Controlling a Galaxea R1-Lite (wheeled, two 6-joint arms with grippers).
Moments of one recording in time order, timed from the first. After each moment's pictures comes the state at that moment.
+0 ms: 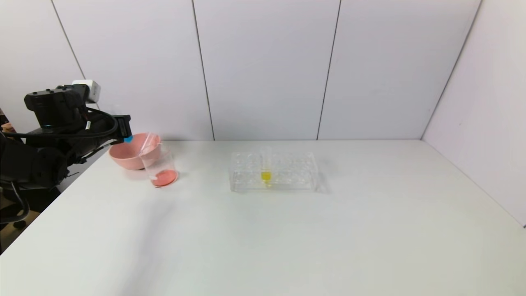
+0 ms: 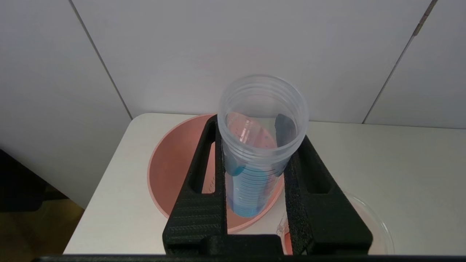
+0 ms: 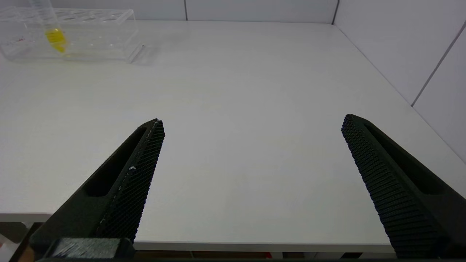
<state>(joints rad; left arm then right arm) 0.11 1.90 -1.03 -0.81 -0.03 0.00 0.00 0.00 0.00 0.00 0.00 -0.01</state>
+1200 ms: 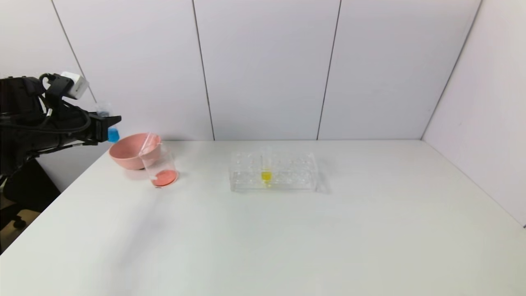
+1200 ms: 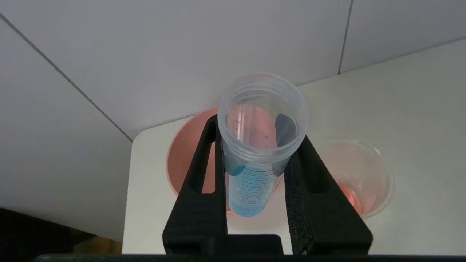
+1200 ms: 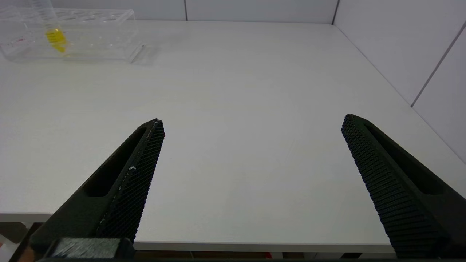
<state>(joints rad) 0.25 1.82 -1.11 -0.56 -0.41 0.29 0.00 0.00 0.00 0.00 0.00 -0.01</state>
